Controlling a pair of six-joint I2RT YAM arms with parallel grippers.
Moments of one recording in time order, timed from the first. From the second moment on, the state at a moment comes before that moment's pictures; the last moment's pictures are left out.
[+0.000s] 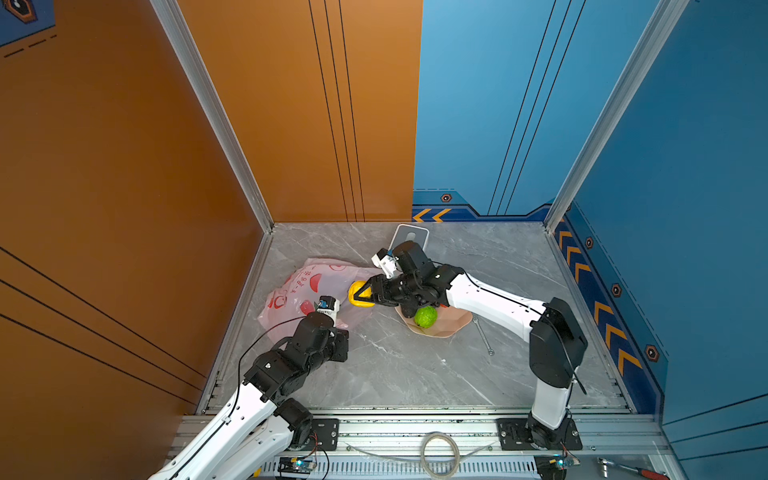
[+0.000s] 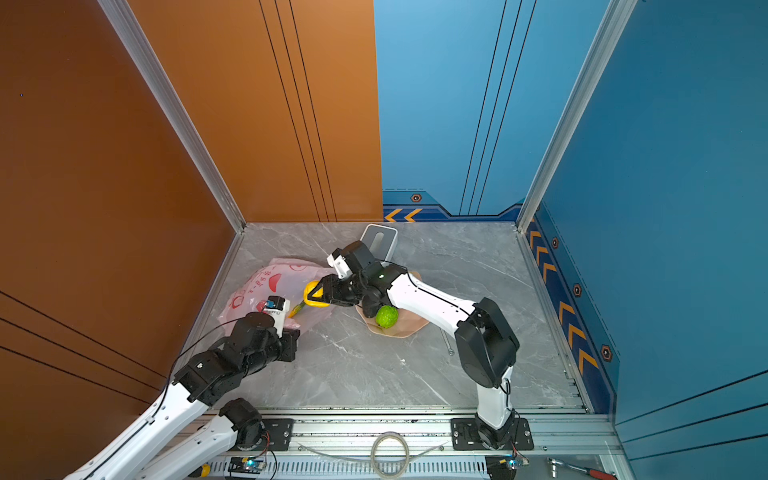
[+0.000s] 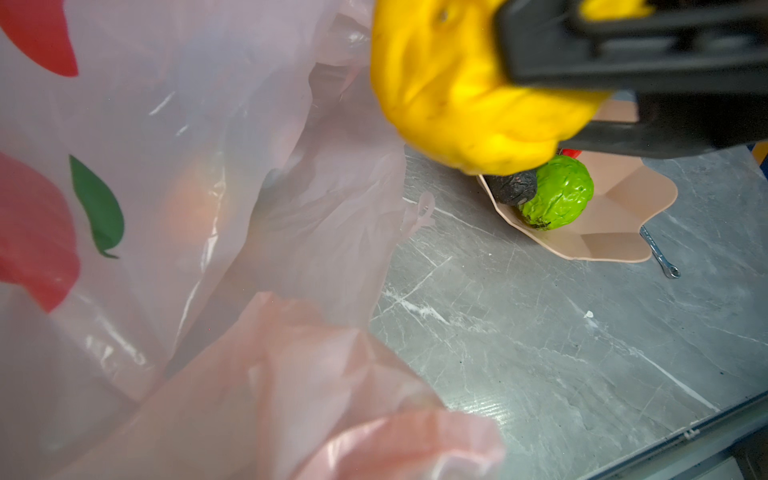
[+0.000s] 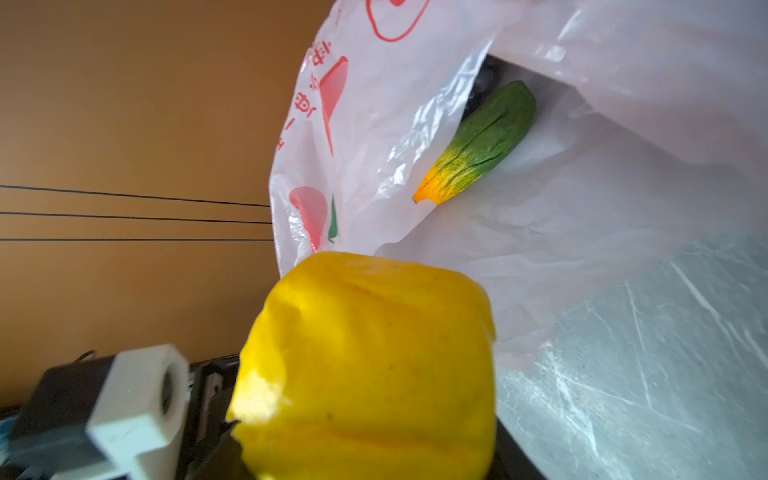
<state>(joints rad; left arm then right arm) -0.58 0.65 0.63 -0.74 -0.13 -0.44 0.82 1.91 1.57 -0.37 -0.56 0.78</state>
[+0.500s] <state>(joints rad) -0.58 0.65 0.63 -0.74 -0.13 -0.44 0.85 2.23 1.86 -0.51 -0.47 0.71</state>
